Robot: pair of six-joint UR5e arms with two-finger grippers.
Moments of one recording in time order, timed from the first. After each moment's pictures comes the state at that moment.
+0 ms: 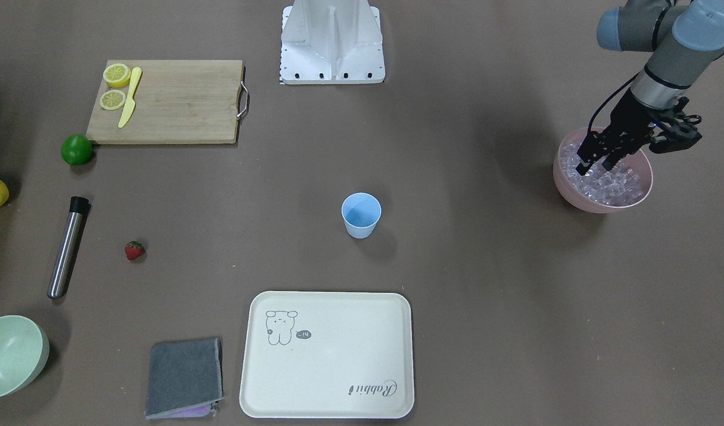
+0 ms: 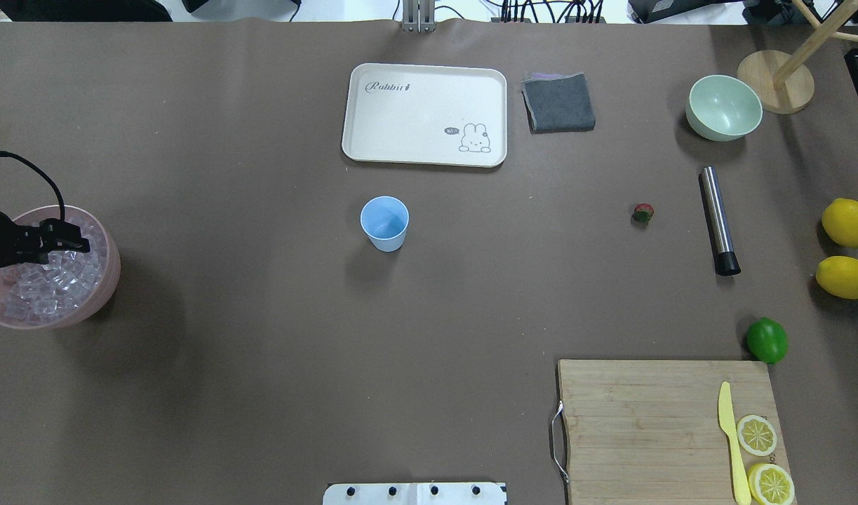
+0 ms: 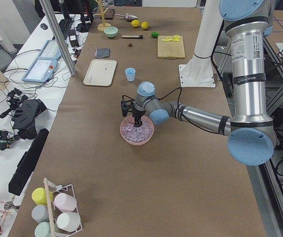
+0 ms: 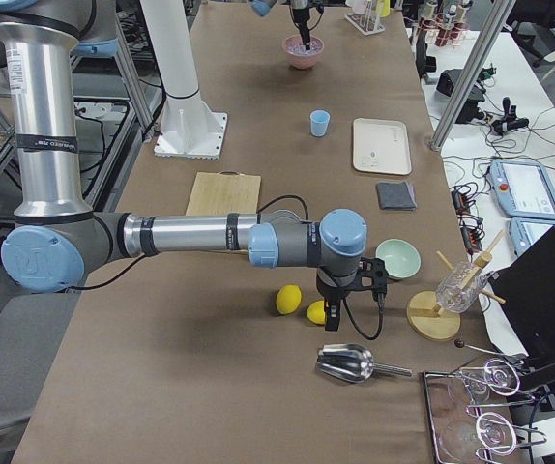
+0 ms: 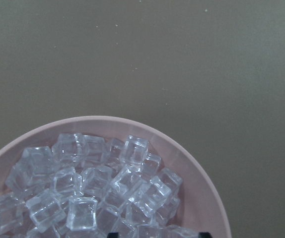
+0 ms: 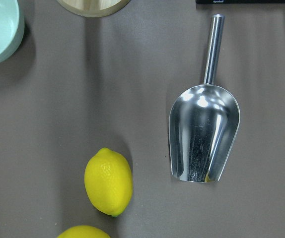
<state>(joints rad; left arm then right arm) -0.89 -1.43 -1.87 -2.23 -2.02 -1.22 1.57 -1.54 1.62 -1.58 2.32 0.08</state>
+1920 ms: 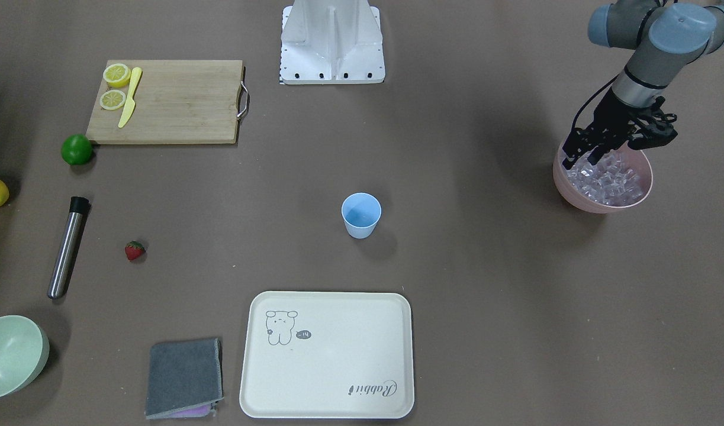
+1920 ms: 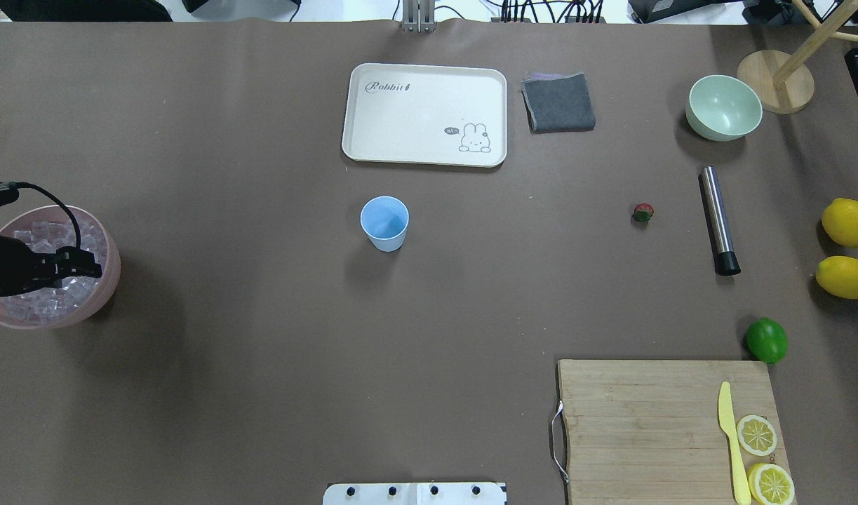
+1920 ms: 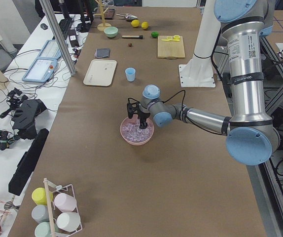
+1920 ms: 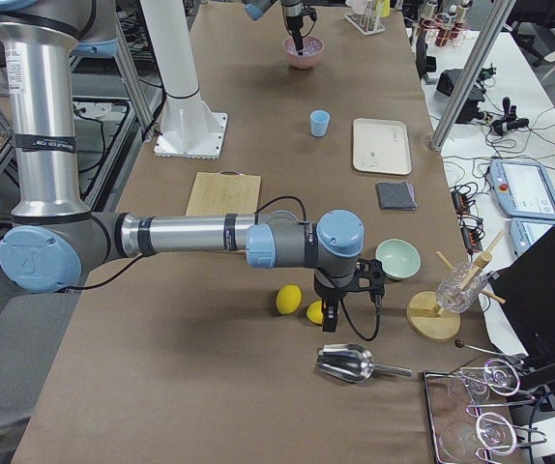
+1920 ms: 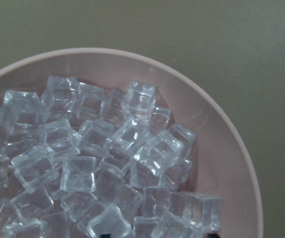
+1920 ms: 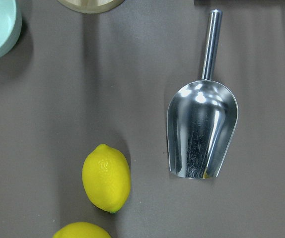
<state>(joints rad) -0.81 -1.40 -1.87 -2.27 -1.97 -1.27 1.57 -1.55 1.63 -1.58 2.32 0.08</state>
